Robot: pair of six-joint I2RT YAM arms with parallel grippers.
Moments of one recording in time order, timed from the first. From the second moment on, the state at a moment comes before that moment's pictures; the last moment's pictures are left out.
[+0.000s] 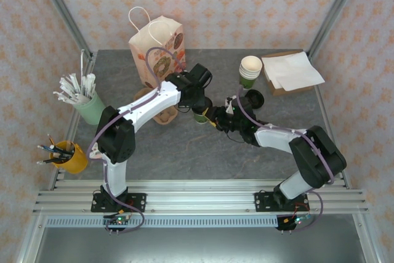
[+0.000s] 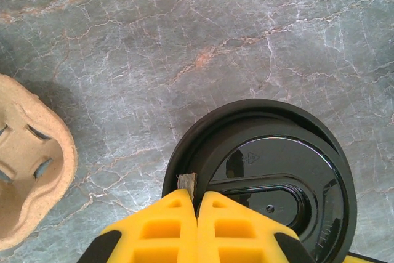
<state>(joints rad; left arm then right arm) -0.63 1.94 1.71 -0.95 -0.16 -0.70 0.55 1.53 0.66 0.32 -0.41 1.18</state>
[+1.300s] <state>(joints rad) -0.65 1.95 1.74 -1.02 -0.18 -0.57 0.34 1.58 0.96 -0.18 -0.61 0.91</state>
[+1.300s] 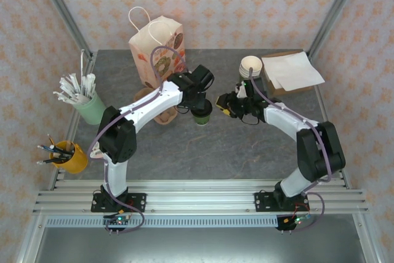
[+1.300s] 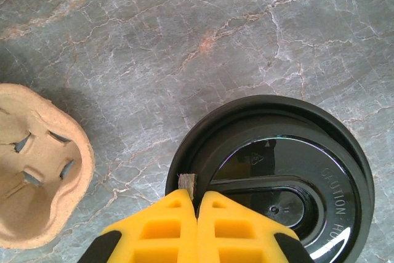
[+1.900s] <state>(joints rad) -0.65 1.95 1.74 -1.02 -0.18 -0.57 0.35 1.63 0.93 -0.10 -0.73 0.91</state>
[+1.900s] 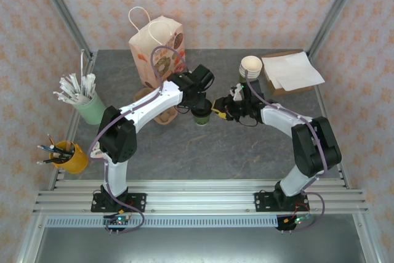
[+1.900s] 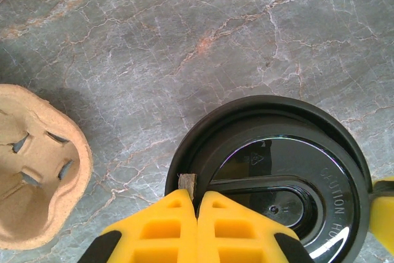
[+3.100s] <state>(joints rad) -0.65 1.94 1.74 -1.04 -0.14 -0.28 0.31 1.64 1.23 -0.27 -0.70 0.84</state>
